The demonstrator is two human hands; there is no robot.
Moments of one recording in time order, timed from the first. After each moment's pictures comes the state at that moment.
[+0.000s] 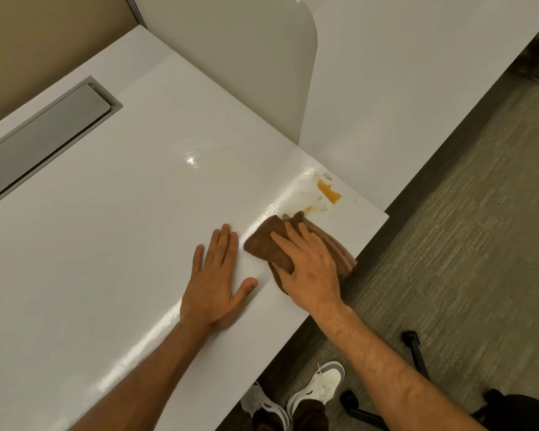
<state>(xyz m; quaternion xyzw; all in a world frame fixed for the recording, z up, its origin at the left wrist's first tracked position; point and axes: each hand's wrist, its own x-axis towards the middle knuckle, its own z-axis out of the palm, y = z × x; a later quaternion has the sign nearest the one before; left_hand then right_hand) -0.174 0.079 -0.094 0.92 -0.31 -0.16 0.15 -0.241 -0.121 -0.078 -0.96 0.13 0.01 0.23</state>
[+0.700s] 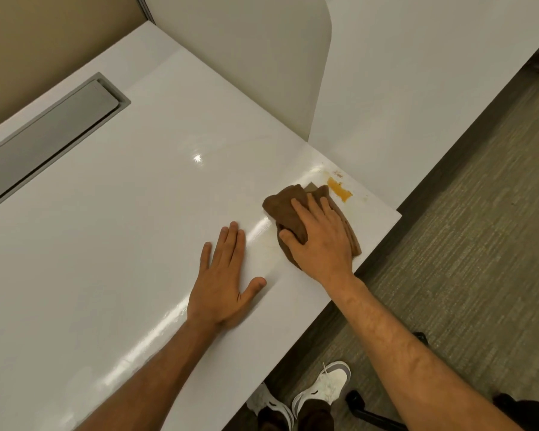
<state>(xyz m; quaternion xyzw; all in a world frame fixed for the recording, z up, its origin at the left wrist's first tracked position) -0.173 0.080 -0.099 0.92 -0.31 -0.16 0.16 -0.204 -0.141 -0.080 -0.95 0.18 0.00 0.25</state>
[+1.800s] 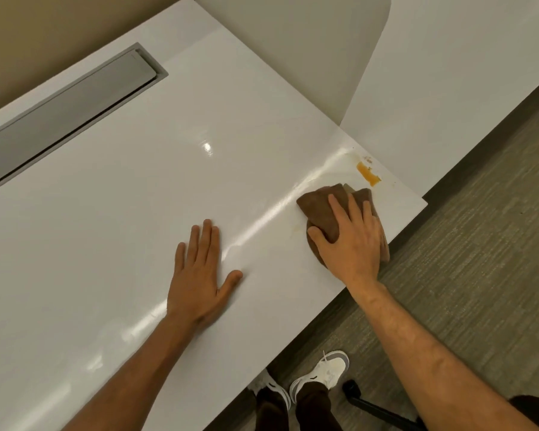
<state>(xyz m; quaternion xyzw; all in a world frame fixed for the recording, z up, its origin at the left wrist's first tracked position) -0.196 0.178 -0.096 0.96 -0.22 -0.14 0.12 -0.237 -0.119 -0.085 -0.96 0.23 0.00 0.18</state>
